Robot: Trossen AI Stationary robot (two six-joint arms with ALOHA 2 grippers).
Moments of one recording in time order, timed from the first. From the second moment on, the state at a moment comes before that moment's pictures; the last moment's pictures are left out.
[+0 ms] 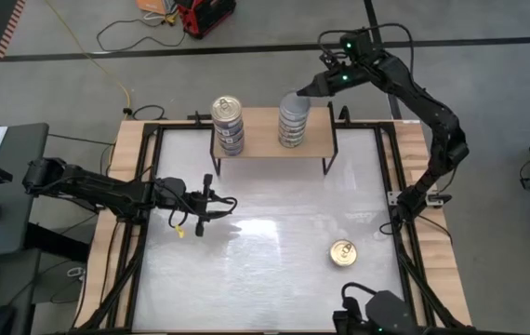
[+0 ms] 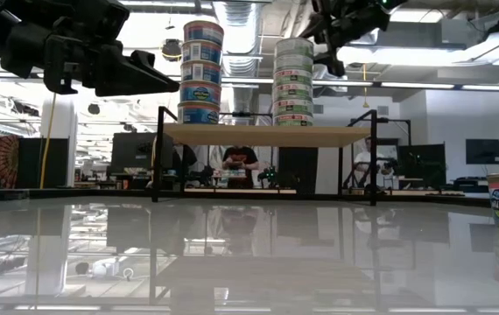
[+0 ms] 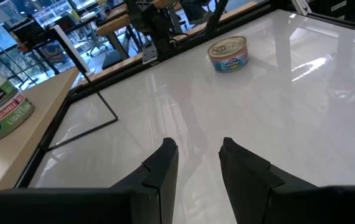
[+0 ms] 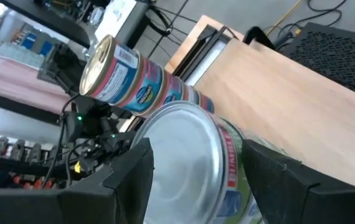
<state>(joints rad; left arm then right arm) -0.04 1.01 0.34 0.46 -0.02 0.42 -0.86 1.64 1.77 -0.75 -0.77 0.40</state>
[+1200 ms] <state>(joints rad) -0.19 1.00 0.44 0.25 -0.32 0.00 -0.20 1.11 1.26 -1.12 0.10 0.39</state>
